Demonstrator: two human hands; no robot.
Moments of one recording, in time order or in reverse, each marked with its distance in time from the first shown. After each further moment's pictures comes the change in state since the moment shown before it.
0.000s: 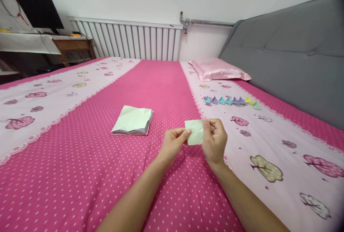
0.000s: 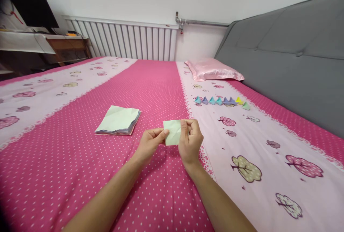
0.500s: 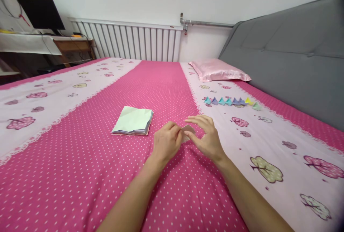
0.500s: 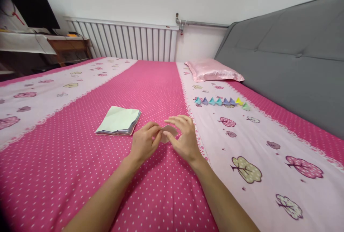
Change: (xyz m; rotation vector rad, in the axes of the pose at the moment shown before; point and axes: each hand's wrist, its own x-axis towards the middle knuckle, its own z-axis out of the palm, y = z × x) left_hand -0.003 0.009 -0.025 1.153 0.161 0.452; right_hand 0.017 -0.002 -0.008 -0.285 -0.432 -0.438
